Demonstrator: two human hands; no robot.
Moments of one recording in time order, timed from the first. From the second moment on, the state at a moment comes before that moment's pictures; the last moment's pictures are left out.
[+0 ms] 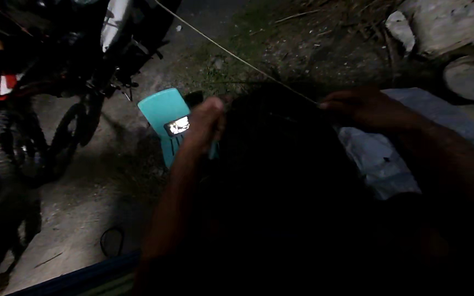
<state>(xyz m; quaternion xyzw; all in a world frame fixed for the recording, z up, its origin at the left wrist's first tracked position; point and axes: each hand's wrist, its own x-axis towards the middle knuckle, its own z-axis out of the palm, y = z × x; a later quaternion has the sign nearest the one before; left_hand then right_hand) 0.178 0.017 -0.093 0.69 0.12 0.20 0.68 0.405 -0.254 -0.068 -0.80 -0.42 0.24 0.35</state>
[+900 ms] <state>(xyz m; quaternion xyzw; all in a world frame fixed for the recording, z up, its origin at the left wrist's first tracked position) 0.226 0.018 -0.105 0.63 0.09 0.23 0.73 0.394 -0.203 -0.071 -0.73 -0.49 0.28 0.38</state>
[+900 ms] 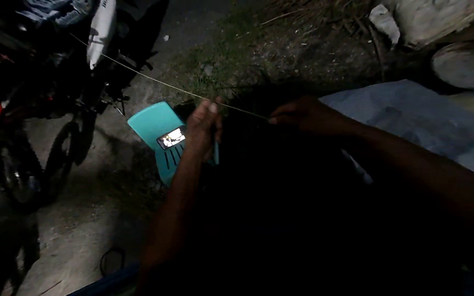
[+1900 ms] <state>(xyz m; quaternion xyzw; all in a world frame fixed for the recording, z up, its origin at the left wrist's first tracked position) 0.200 0.087 -0.087 0.56 0.11 0.37 0.73 0.410 -0.220 -0.065 -0.72 -0.54 0.30 0.30</state>
